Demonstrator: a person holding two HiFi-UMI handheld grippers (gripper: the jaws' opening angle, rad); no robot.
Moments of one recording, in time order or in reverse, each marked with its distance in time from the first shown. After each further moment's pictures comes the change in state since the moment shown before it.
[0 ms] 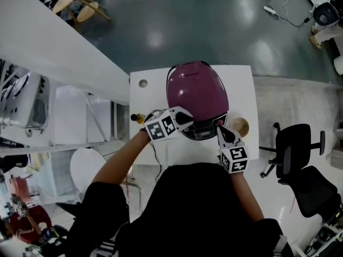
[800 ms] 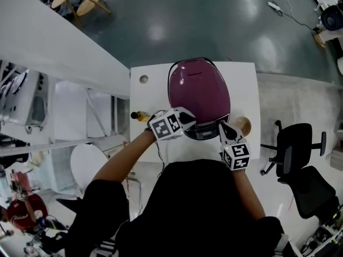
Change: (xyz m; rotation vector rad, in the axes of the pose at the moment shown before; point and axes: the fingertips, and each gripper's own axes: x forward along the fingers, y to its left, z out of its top) left arm 0.020 0.002 -0.018 -0.133 0.036 -0.033; right arm 0.017 -0.008 -0.004 0.003 0.038 0.017
